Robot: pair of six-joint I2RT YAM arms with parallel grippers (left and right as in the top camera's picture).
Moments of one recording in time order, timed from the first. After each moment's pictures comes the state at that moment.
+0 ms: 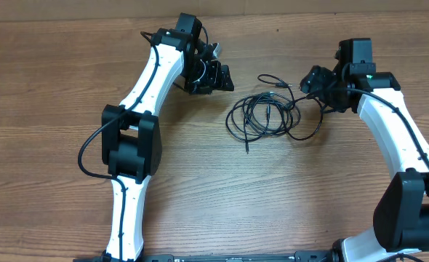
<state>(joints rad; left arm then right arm) -0.29 2.39 2.14 -1.11 0.57 -0.19 0.02 1.72 1.33 -0.67 -0.12 0.51</state>
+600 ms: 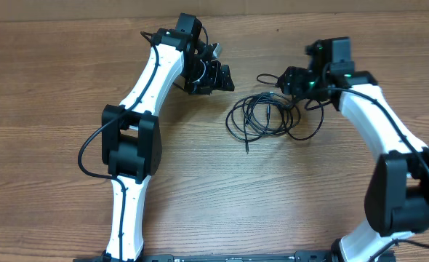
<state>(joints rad) -0.29 2.39 2.14 -1.12 0.57 -0.19 0.10 1.83 1.33 -0.50 -0.26 0.27</state>
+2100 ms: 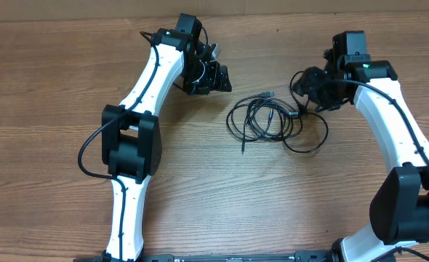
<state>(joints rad) -0.29 2.39 2.14 -1.12 0.52 -0.19 0.06 1.77 1.45 -0.84 -0.27 0.47</state>
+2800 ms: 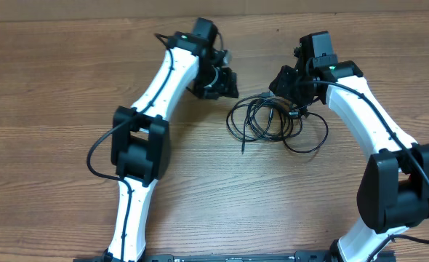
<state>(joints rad) -0.38 2.39 2.14 -1.13 0.45 -0.23 0.18 1.87 1.45 -0.69 -0.26 0.54</state>
